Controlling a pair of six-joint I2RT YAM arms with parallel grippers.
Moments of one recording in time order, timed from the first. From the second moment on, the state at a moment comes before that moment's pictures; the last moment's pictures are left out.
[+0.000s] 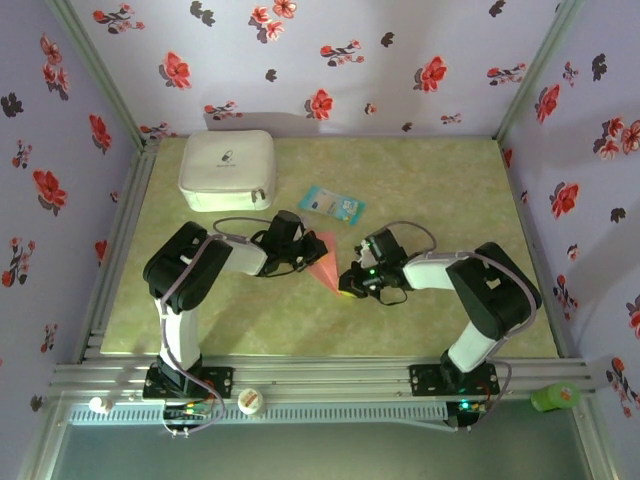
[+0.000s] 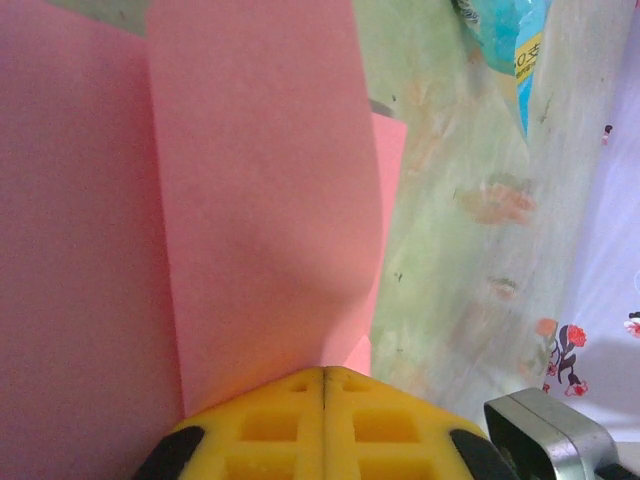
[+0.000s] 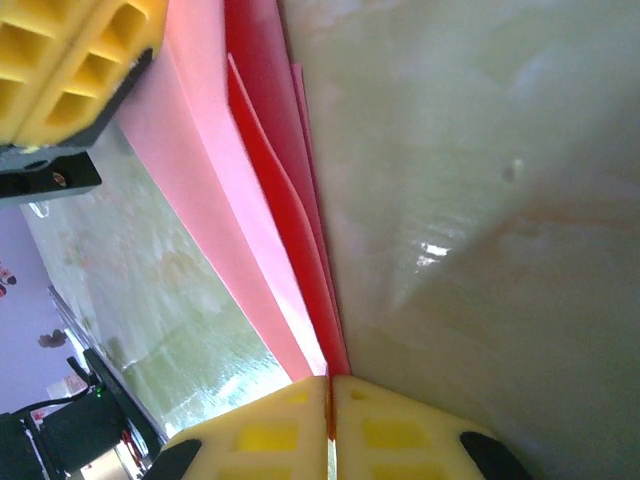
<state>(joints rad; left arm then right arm) -0.66 1.95 0.88 0.36 0.38 -1.12 0.58 1.66 0.63 0.01 -0.64 0.83</state>
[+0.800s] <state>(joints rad) -0.67 1.95 0.87 0.39 0.38 -1.13 0.60 1.66 0.65 -0.04 -0.63 0.79</state>
